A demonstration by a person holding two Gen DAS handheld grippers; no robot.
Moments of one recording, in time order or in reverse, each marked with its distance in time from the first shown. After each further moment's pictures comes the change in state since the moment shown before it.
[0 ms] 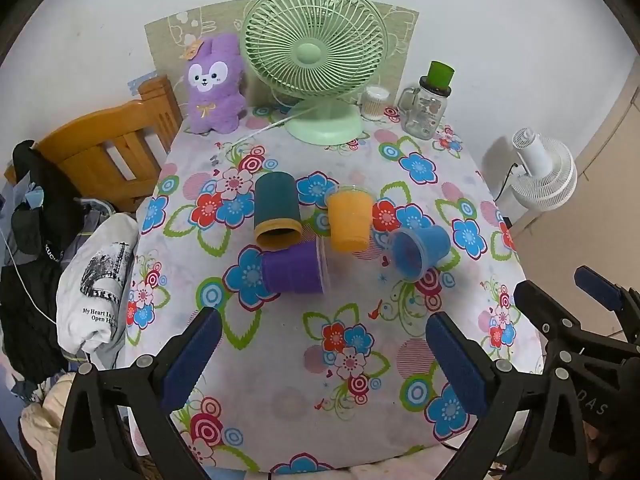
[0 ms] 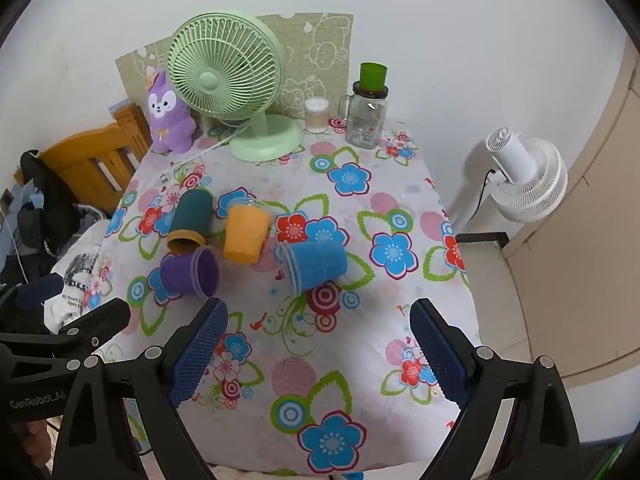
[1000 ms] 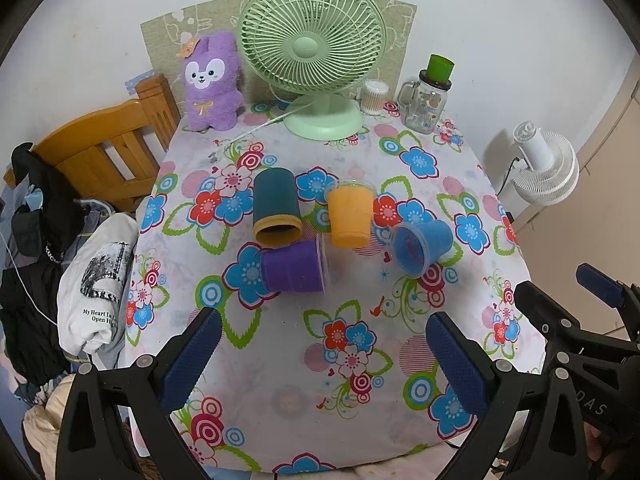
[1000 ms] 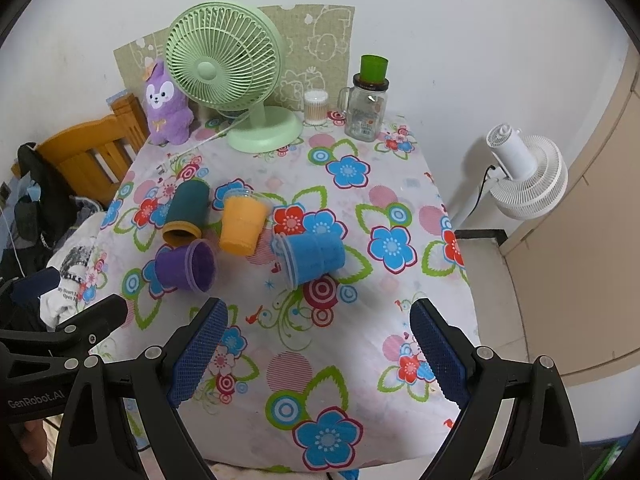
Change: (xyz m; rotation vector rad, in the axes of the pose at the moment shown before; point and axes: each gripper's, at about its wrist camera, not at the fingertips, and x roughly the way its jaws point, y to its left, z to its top) left arm 0.005 -0.001 -0.008 0.010 0.008 0.001; right arm 0.008 0.002 0.000 -0.018 0.025 -0.014
